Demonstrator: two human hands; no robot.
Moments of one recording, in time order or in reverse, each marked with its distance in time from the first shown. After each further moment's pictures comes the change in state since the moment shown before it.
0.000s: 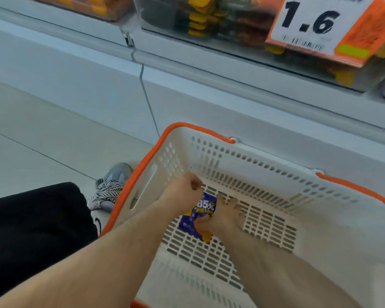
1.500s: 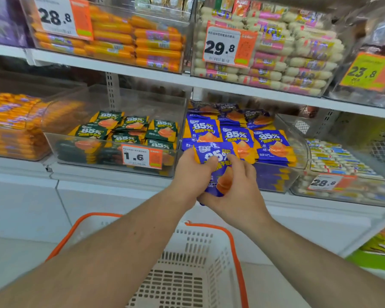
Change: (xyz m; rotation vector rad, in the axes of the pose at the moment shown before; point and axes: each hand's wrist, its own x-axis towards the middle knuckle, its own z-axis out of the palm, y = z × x) left_hand -0.166 0.316 0.000 -0.765 0.075 0.644; right_hand -0.285 0.171 -0.275 0.584 1.036 -0.361
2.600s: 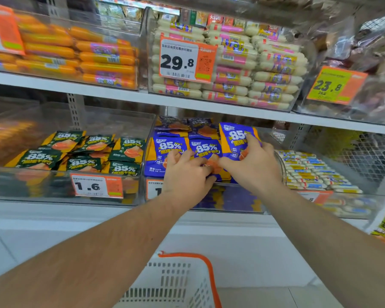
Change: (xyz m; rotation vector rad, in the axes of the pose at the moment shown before) left_hand 0.082 -0.015 0.060 1.408 0.083 0.981; right_hand 0.118 0.046 -0.075 -0.183 0.194 0.191
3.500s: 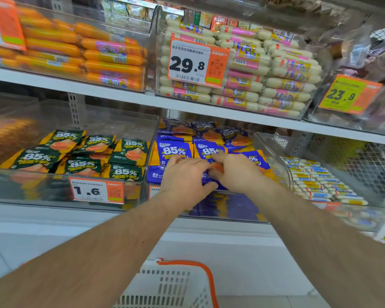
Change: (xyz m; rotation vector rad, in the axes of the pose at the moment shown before) left_hand 0.008 -0.017 -0.007 -0.297 -0.133 -0.127; right_hand 0.032 -0.021 0.028 -0.470 -0.399 -0.310
